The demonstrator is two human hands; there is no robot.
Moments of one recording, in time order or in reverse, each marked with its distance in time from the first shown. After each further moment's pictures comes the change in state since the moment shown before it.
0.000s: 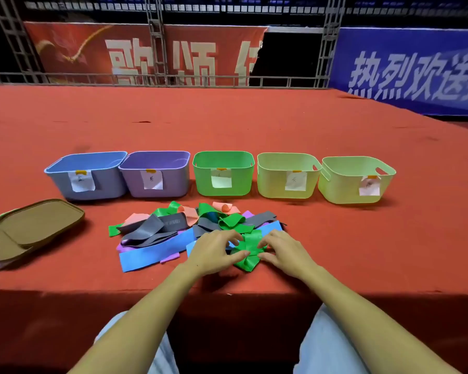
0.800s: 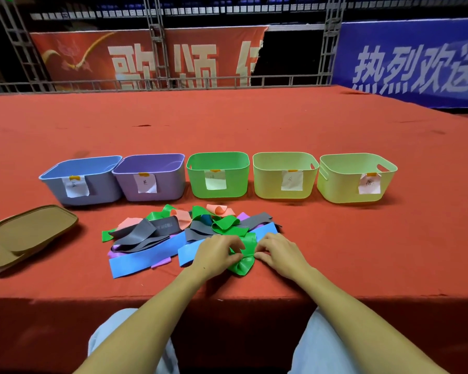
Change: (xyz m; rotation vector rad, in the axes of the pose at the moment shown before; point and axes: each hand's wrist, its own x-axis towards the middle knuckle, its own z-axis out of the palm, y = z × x) left_hand 0.022 0.015 0.027 0.058 -0.058 -0.084; right_hand 0.007 0.016 0.011 0.019 0.005 0.030
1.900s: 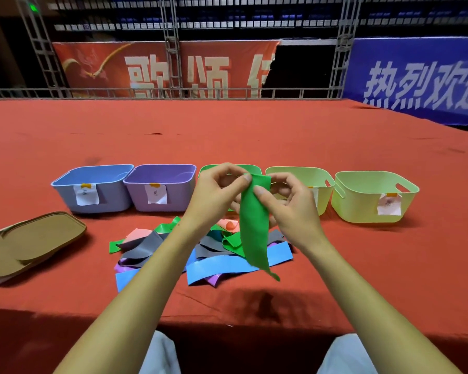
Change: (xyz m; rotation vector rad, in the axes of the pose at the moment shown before) left_hand 0.023 0.065 -0.174 -0.985 0.390 0.113; right_hand 0.030 -0.113 -0.150 1.084 0.486 -0.056
